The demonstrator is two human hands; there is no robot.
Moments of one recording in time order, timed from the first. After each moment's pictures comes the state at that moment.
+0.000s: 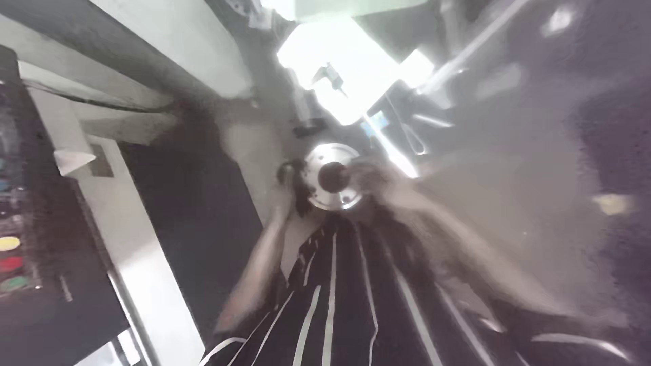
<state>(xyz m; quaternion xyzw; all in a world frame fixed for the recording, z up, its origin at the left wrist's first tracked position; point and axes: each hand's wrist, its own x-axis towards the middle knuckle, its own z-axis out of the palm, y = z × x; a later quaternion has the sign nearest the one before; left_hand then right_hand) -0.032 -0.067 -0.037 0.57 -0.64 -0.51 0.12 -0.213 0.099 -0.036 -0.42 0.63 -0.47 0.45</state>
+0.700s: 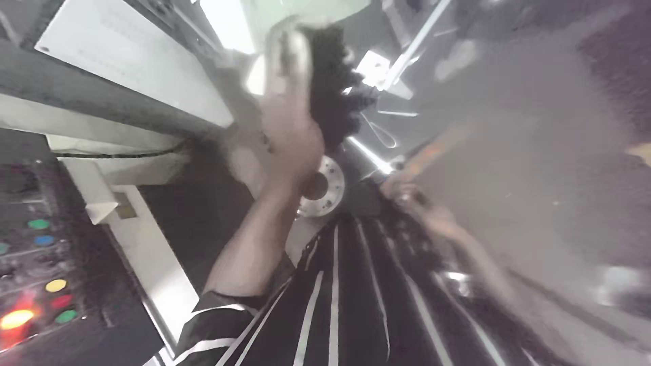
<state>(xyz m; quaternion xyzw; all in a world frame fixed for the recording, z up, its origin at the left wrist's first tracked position) -0.202 -0.030 0.084 0.05 -0.67 -0.67 0.31 -0.216 0.272 -0.093 -0.16 0.77 -0.46 0.42</state>
